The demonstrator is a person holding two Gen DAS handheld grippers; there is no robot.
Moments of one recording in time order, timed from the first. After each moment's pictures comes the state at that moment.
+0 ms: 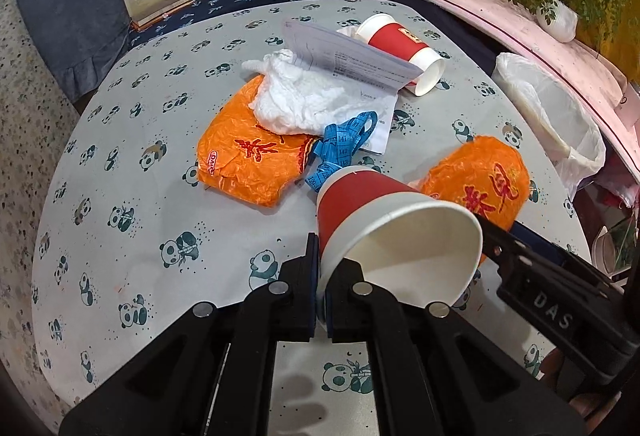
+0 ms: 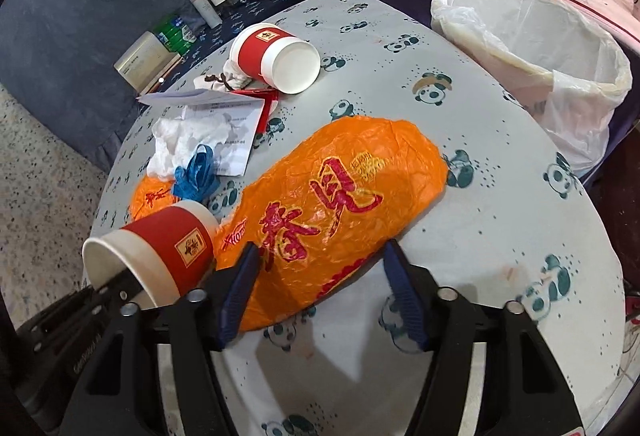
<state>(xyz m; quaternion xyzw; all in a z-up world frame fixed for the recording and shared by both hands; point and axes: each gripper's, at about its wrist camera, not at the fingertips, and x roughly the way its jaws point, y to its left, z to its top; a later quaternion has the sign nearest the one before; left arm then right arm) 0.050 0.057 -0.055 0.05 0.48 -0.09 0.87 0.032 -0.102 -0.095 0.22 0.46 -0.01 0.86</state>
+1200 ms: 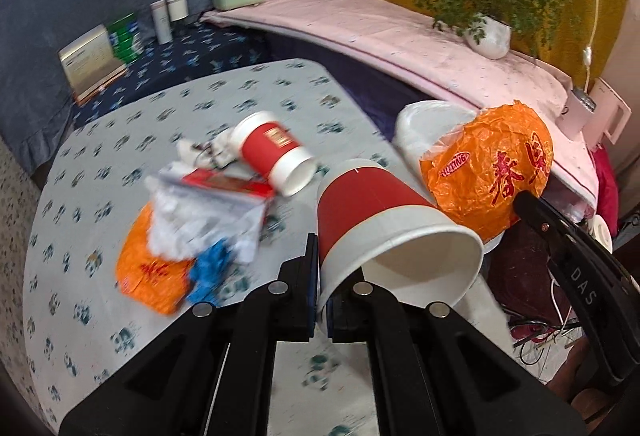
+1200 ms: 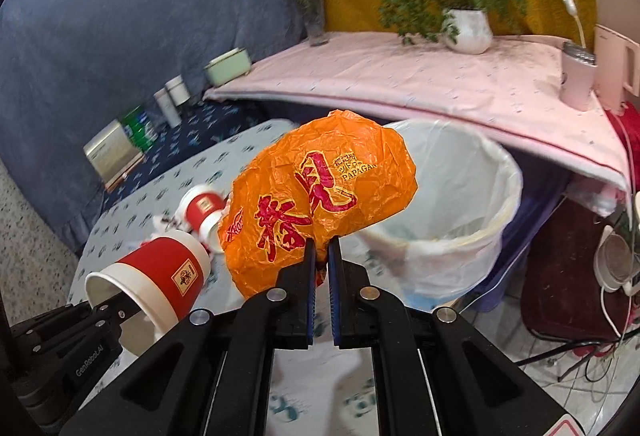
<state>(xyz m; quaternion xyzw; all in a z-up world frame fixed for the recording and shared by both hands) 0.073 -0.052 0.016 0.06 0.42 -0.19 0.88 -0.001 -0.208 0.005 0.18 0.31 -0.14 0.92</state>
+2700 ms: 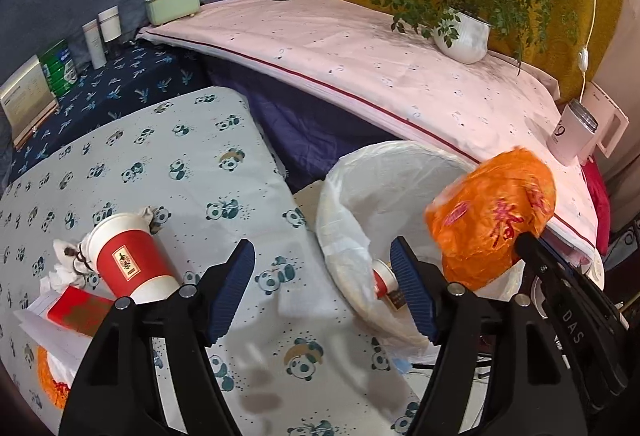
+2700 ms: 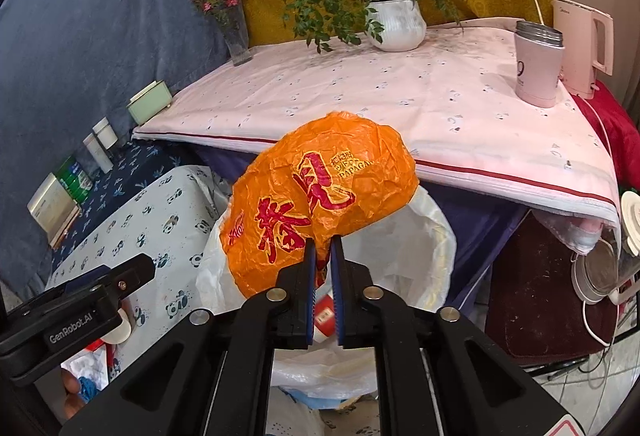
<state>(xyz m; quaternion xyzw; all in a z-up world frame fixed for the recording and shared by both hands) 0.170 -0.179 -0.005 0.06 0.42 -0.25 0.87 0.063 -0.330 -0.020 0.21 0.31 -0.22 0.90</state>
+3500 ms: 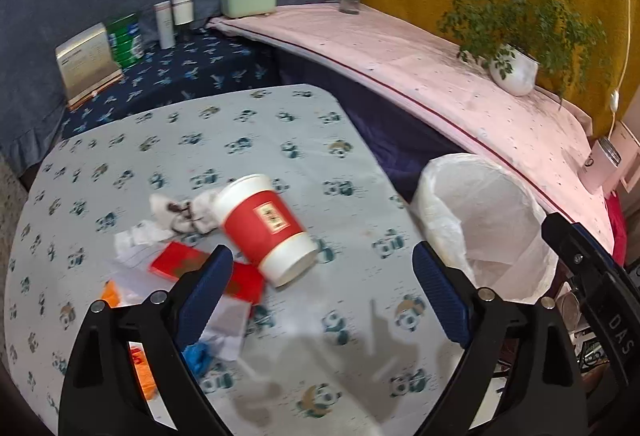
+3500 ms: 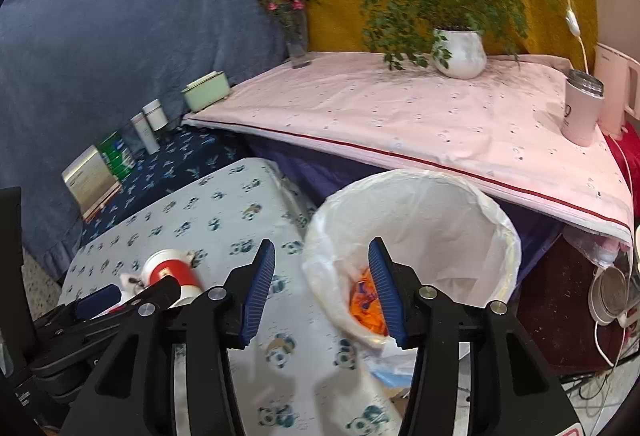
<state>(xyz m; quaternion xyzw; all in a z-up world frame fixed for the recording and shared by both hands) 0.156 -0.060 0.009 0.02 0.41 -0.16 0.90 0.068 -0.227 0.024 0.16 0.30 -0.15 0.93</state>
